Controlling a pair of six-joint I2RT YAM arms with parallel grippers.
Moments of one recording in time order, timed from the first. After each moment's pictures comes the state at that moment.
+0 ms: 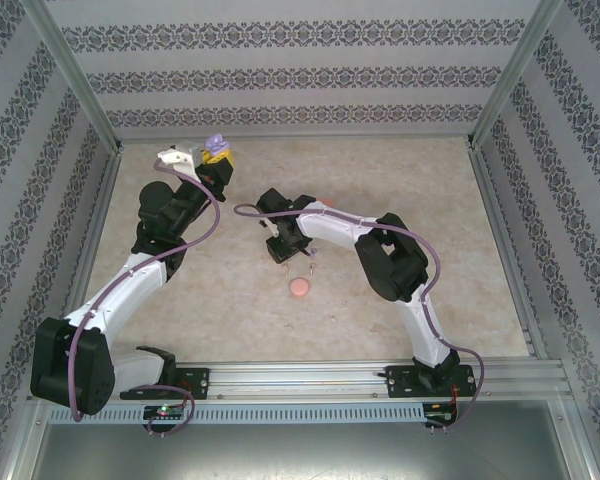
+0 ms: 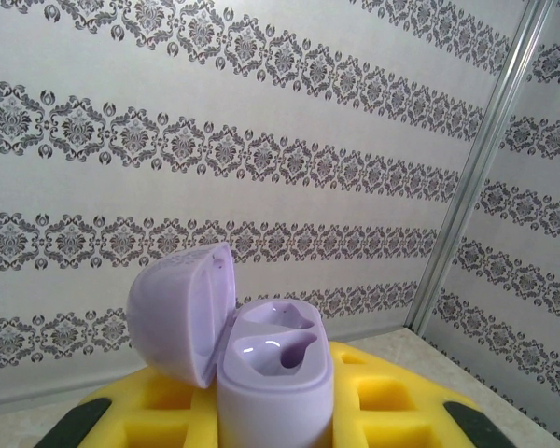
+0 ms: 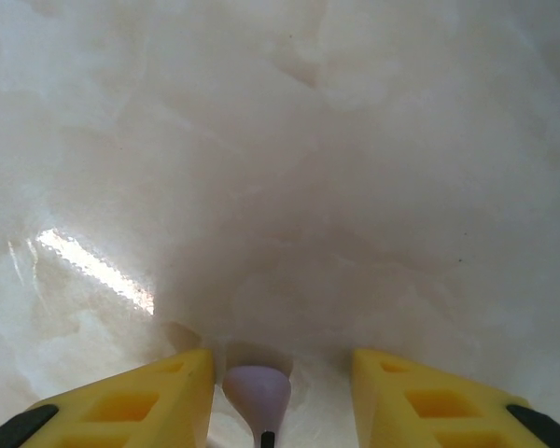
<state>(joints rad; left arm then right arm) -0.22 1.22 0.79 0.62 0.23 -0.26 0.76 2.22 1.70 -0.81 0.00 0.14</state>
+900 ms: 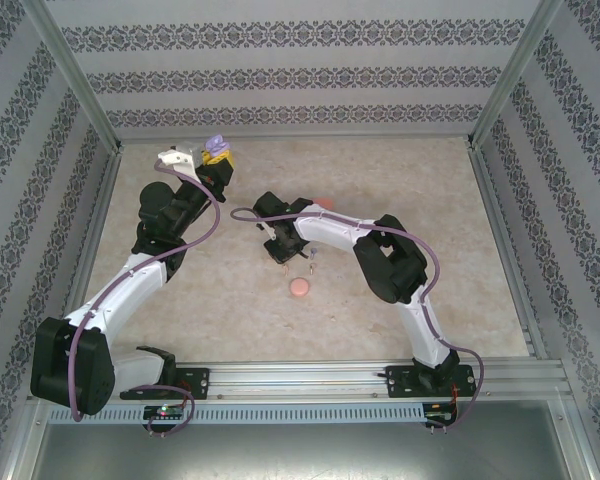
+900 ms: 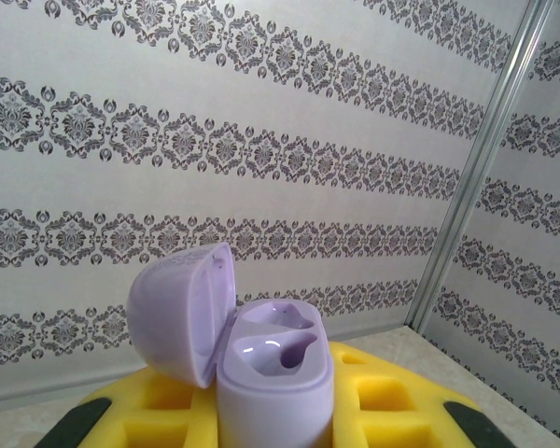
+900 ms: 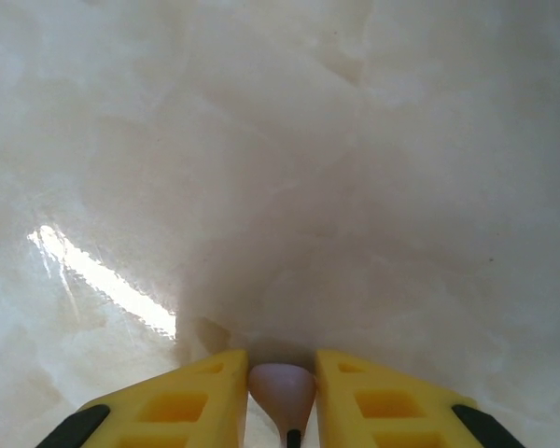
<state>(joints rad) -0.22 1.22 0.79 0.62 0.23 -0.26 0.78 2.21 1.68 -0.80 0.02 0.13</state>
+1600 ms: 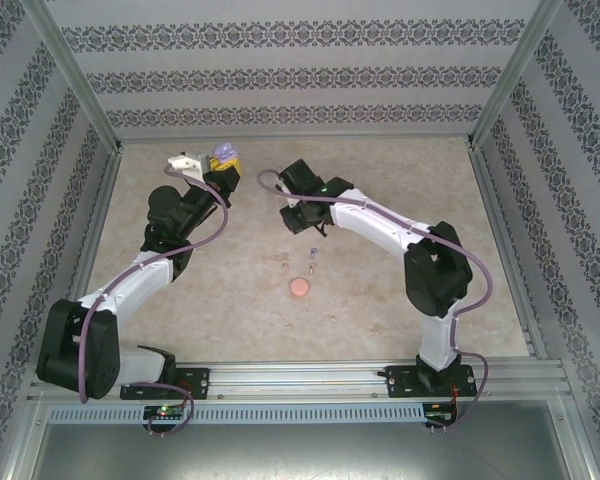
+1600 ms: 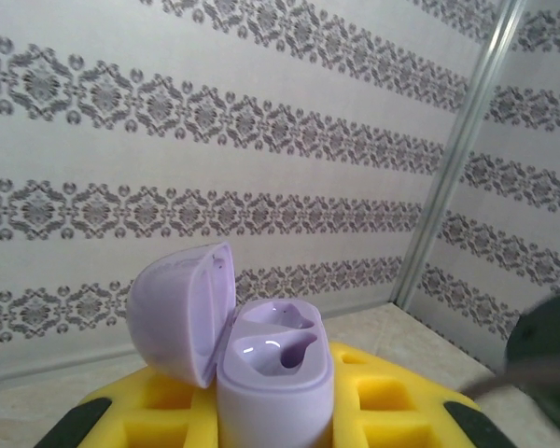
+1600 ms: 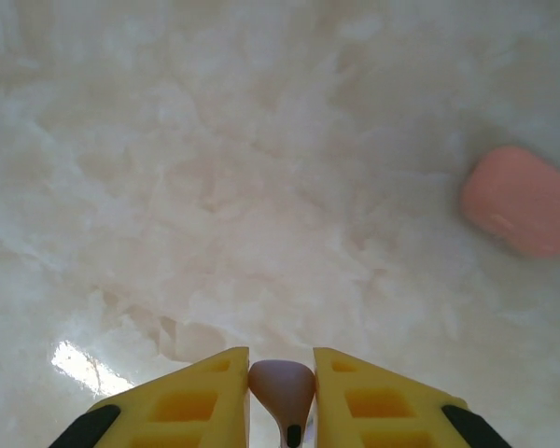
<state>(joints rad) -0.22 1.32 0.73 0.76 0.31 -0.27 0.67 1.90 1.60 -0.72 0.04 0.17</state>
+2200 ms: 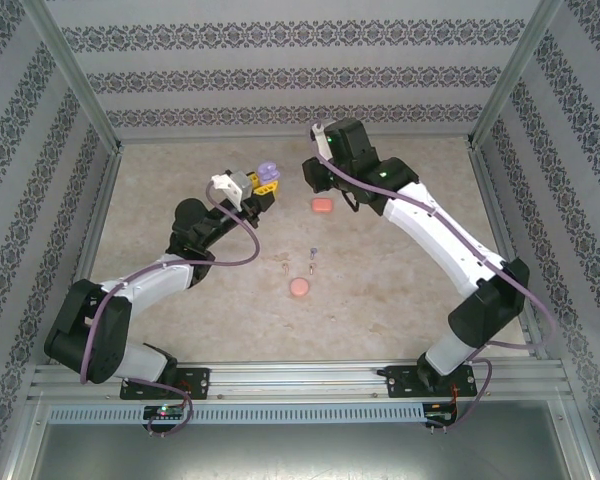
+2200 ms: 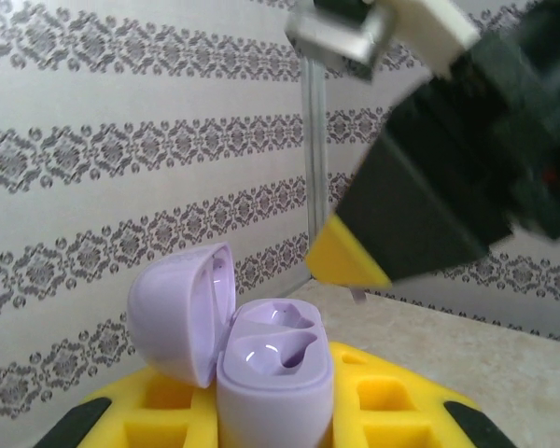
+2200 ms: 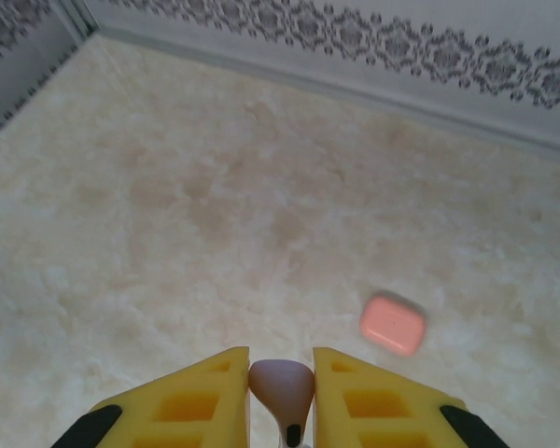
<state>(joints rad) -0.41 1.41 0.70 0.94 0.42 0.02 0.60 1.61 1.67 -0.68 0.03 0.19</state>
